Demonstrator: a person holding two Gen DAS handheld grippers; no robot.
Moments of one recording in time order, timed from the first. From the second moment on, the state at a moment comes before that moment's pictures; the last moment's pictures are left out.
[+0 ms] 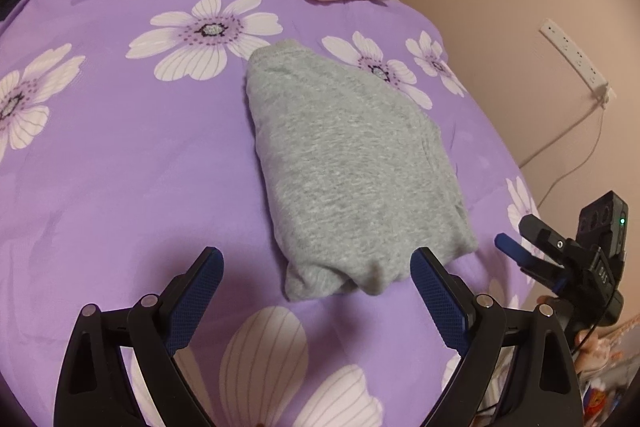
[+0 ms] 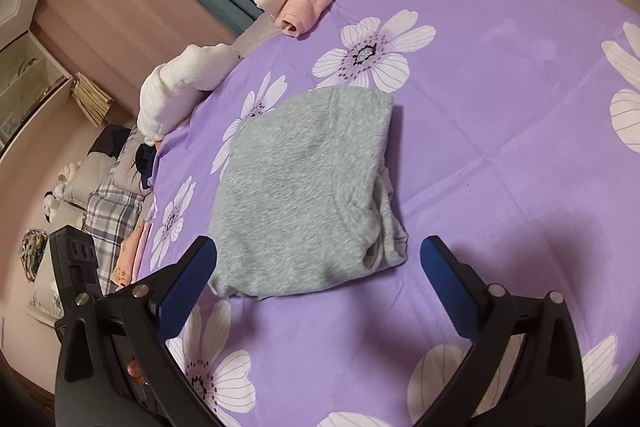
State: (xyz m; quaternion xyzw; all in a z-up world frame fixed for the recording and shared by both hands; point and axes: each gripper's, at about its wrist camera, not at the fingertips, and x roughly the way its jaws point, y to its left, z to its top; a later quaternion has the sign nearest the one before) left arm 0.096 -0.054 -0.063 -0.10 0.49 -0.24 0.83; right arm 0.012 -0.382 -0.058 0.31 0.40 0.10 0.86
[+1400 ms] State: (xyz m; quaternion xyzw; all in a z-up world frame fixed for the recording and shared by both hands) left arm 0.184 -0.066 -0.115 -0.25 0.54 -0.28 0.75; right arm 0.133 -0.392 -0.109 0.31 0.47 0.16 0.81
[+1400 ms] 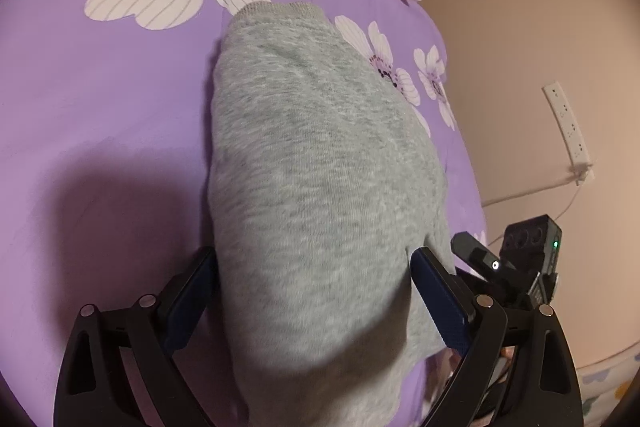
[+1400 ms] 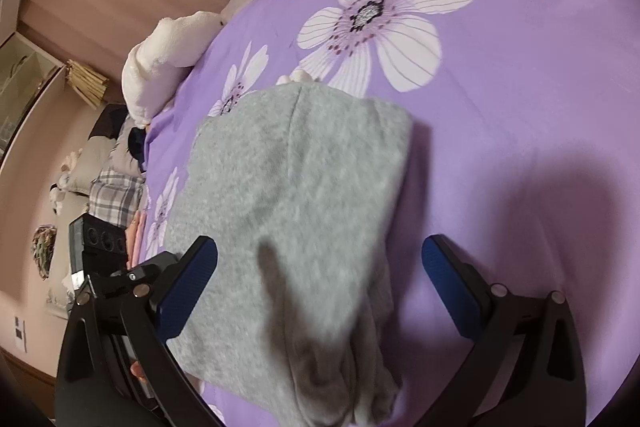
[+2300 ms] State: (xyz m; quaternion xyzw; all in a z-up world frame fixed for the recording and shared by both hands) left arm 0.192 -0.063 -0.119 -0.26 0.54 -0.26 0.76; right arm 0.158 -0.368 -0.108 0.28 0.47 0.18 0.81
